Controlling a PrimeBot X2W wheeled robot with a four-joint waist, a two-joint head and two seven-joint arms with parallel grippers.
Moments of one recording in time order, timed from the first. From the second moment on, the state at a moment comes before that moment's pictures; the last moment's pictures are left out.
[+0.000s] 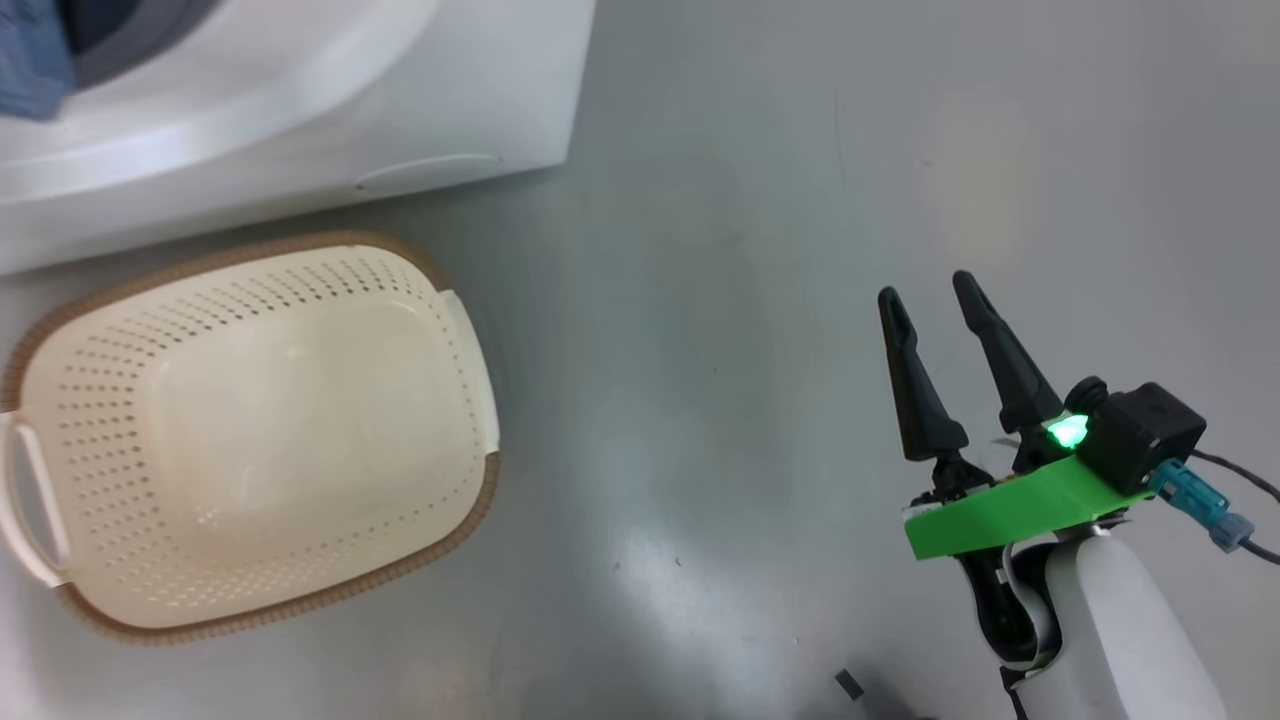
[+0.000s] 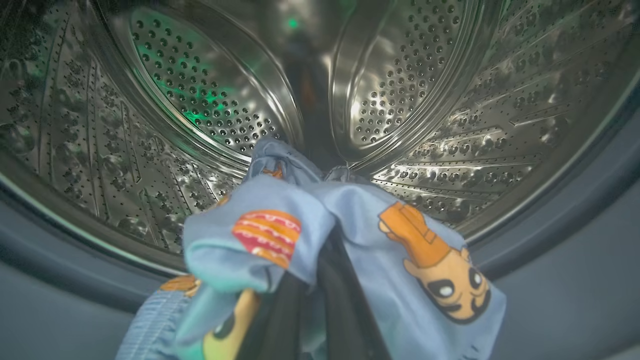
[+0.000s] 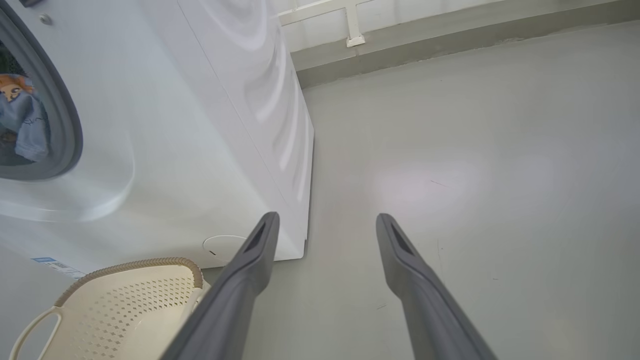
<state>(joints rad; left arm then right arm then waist) -1.00 0.38 -0.06 0.65 -0.43 -0.12 -0.23 -0.32 -0.05 0.11 0.14 0.32 0.13 -0.26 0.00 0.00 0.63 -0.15</state>
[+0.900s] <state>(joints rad) -1.60 0.63 -0.32 0.88 -0.42 -0.13 -0.04 -0.39 -0.05 0.17 0.10 0.43 0.13 -0.26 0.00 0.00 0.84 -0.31</state>
